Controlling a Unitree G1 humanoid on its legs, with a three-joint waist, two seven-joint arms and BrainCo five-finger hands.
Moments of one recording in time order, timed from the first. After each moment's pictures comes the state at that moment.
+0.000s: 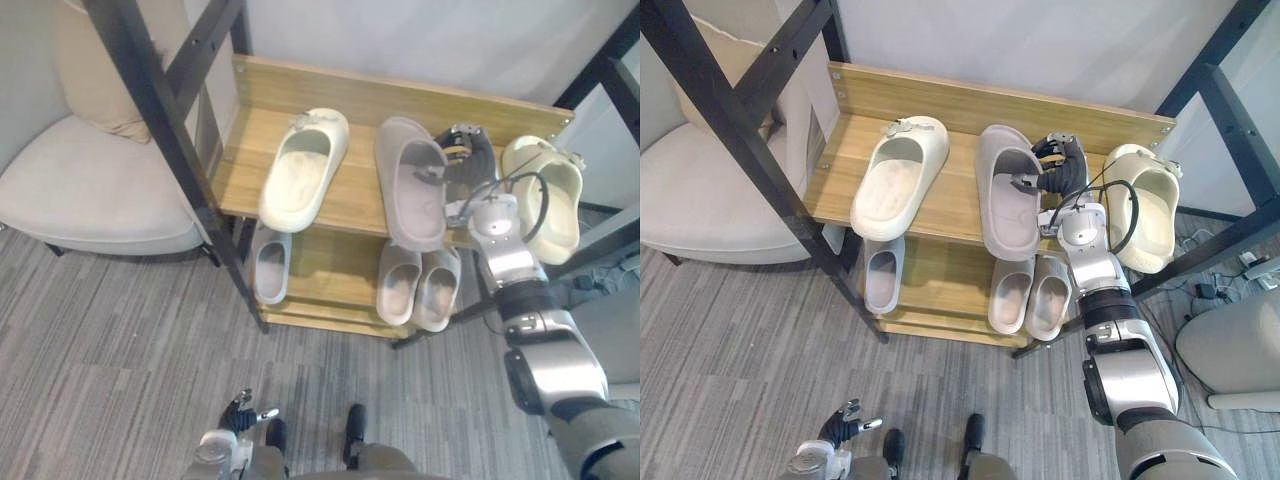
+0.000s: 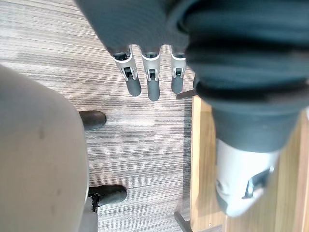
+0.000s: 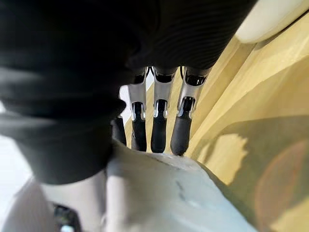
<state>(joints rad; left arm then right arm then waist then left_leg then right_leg) 0.00 0.16 -0.13 1.07 -0.11 -0.16 0.02 -0.83 -0.44 0.07 0.65 -0.06 -0.15 -0.16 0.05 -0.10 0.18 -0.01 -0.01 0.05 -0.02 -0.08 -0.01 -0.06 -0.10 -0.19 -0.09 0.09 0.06</state>
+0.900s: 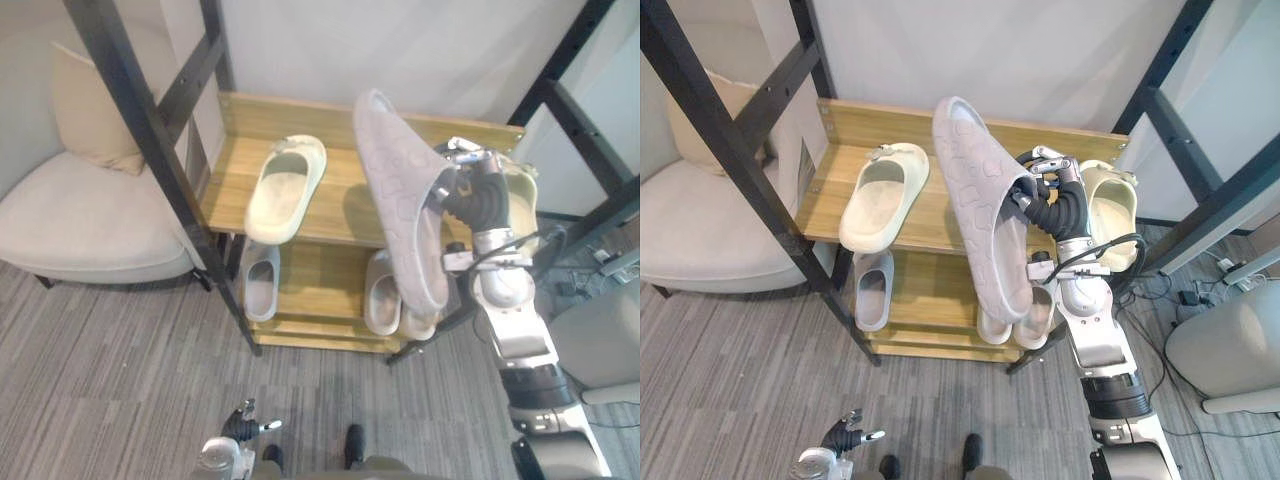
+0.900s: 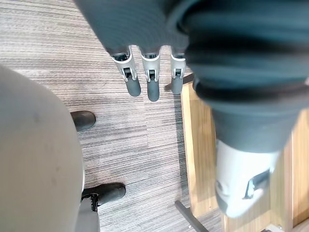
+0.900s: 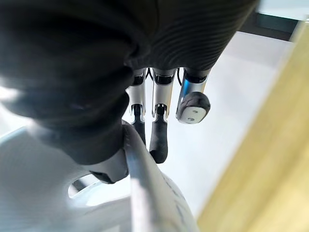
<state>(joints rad) 0.03 0.14 -0.14 1.11 -0.03 -0.16 -0.01 -0.32 -0.37 0.04 -0.18 -0.08 -0.26 -0.14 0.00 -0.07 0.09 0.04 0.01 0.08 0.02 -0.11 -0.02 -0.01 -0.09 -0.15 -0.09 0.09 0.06</state>
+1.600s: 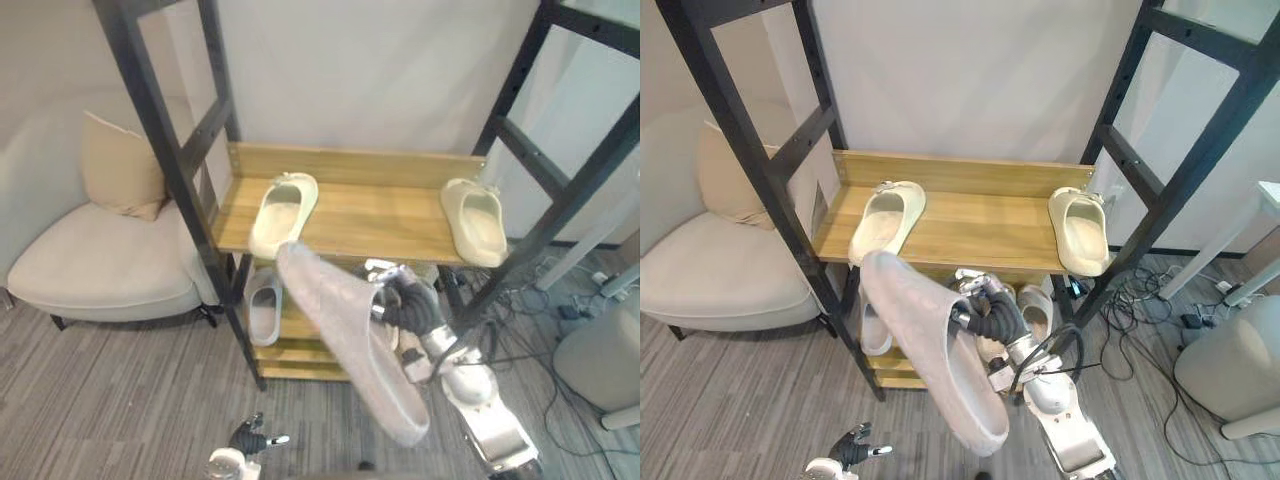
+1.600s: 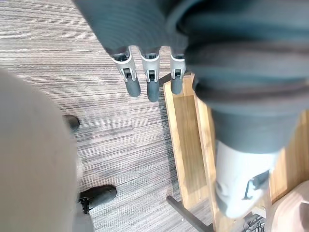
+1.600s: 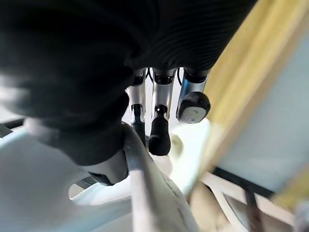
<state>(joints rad) 0.01 0.13 -0.16 1.16 0.00 -0.17 -0.03 0.08 -0.32 0.33 -0.18 -0.09 -0.30 0.06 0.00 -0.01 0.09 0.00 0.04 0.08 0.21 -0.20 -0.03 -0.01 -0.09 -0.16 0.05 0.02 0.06</state>
